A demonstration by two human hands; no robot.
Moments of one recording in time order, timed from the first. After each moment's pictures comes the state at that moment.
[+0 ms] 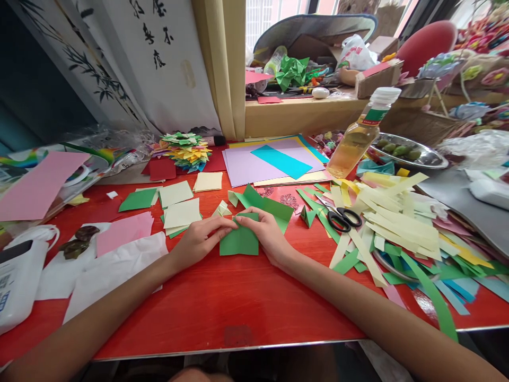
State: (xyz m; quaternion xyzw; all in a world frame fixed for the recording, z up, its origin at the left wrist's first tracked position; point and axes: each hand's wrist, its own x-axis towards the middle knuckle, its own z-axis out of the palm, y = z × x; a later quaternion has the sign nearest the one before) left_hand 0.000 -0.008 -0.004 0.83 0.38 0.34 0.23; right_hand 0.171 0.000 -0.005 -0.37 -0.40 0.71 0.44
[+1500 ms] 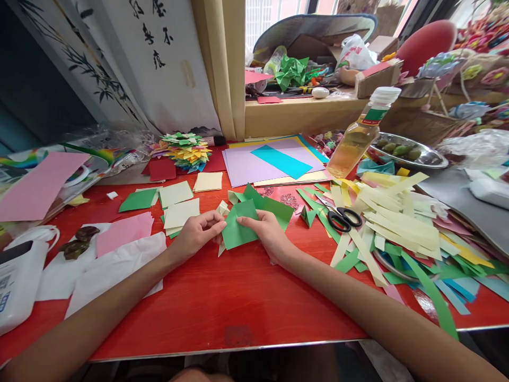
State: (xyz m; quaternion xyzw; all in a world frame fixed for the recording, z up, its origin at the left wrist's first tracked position) left_hand -0.004 -0.003 -0.002 0.68 0.42 0.35 0.49; right_hand 0.172 0.005 -0.011 -0.39 -0.42 0.70 0.44
